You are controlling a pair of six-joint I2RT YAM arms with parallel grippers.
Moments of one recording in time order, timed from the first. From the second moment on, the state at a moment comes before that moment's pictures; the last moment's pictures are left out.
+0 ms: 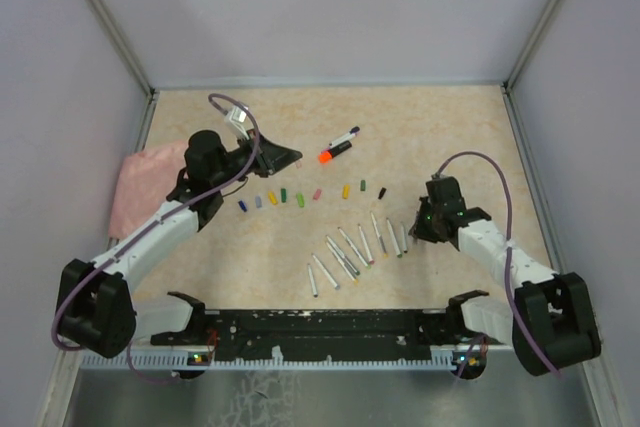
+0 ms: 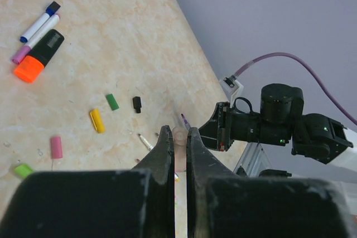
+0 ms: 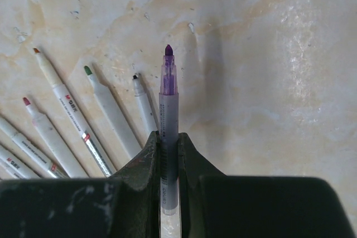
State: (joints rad) left arm -0.40 1.24 0.80 0.35 0.50 -0.75; right arm 0.26 1.11 0.54 -0.44 0.00 0.52
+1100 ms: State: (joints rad) left arm -0.43 1.27 0.77 0.39 0.59 -0.79; right arm 0.26 1.13 0.54 -0.42 0.02 0.52
